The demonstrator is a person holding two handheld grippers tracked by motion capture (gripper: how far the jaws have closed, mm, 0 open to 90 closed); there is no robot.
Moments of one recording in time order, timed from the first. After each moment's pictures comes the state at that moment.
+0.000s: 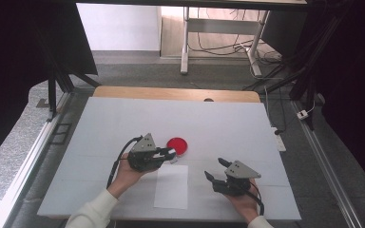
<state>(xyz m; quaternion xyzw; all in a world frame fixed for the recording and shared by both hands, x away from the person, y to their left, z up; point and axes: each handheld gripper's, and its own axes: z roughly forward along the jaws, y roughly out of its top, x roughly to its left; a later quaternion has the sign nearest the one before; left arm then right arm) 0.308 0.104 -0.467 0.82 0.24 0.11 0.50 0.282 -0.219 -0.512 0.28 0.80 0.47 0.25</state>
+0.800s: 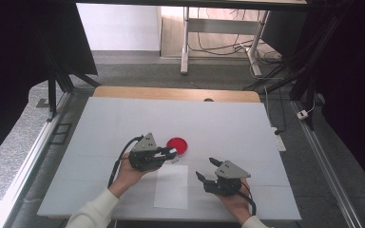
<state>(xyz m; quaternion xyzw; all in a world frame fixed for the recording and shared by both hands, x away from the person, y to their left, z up) 0.310 0.101 -0.466 0.82 0.24 0.11 0.50 0.280 -0.194 -0.510 0.26 0.80 0.48 0.25</state>
